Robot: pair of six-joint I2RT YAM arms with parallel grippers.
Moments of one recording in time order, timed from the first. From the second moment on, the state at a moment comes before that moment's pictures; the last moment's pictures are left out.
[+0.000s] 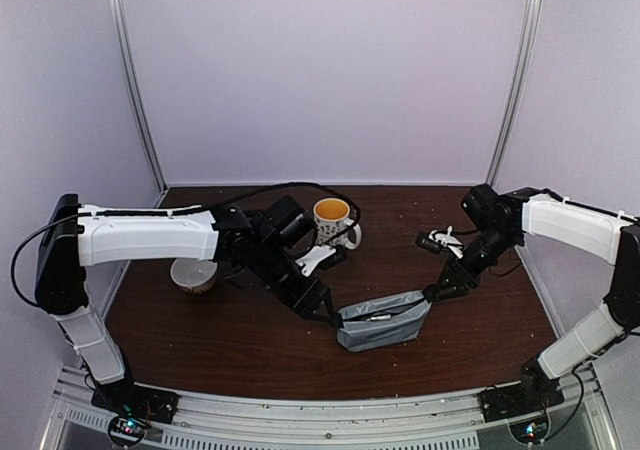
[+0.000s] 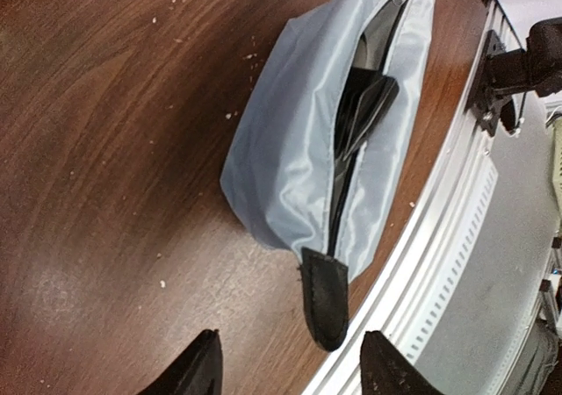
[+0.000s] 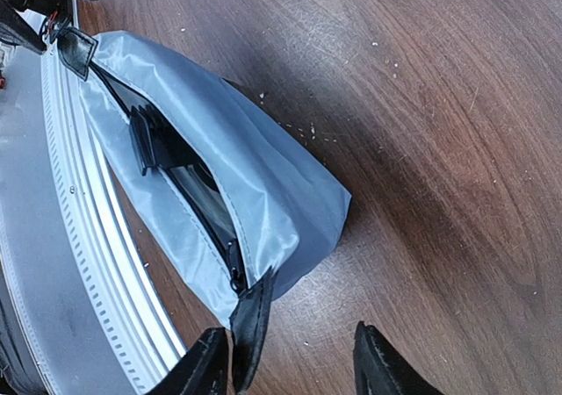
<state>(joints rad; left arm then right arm) -1.02 1.74 1.34 -0.67 0.37 -0.26 0.34 1.44 1.03 -0.98 -0.58 -0.55</state>
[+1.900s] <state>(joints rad) -0.99 1.87 1.39 -0.56 0.61 -0.33 0.24 1.47 1.10 -1.07 -0.75 -0.60</state>
